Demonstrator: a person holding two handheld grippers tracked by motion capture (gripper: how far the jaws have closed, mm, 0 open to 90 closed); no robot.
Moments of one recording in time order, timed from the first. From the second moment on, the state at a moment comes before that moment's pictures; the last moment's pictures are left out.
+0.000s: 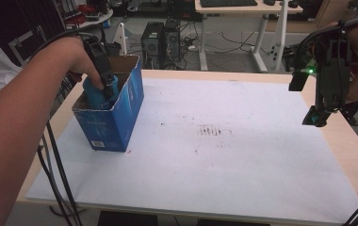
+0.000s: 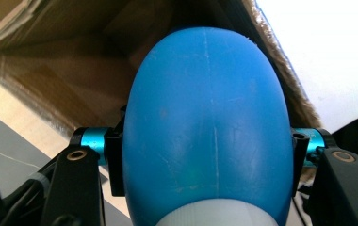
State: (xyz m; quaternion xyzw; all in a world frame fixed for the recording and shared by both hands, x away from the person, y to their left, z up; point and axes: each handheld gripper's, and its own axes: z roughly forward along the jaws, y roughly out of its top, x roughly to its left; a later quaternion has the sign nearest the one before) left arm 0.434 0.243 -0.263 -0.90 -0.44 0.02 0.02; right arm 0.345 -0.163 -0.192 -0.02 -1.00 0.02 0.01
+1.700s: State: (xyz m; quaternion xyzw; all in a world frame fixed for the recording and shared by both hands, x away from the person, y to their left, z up) left arm 0.434 0.252 -0.276 -0.91 -0.42 0.02 -0.01; right arm 0.346 -0.158 -0.195 -0.02 -1.00 0.03 0.02
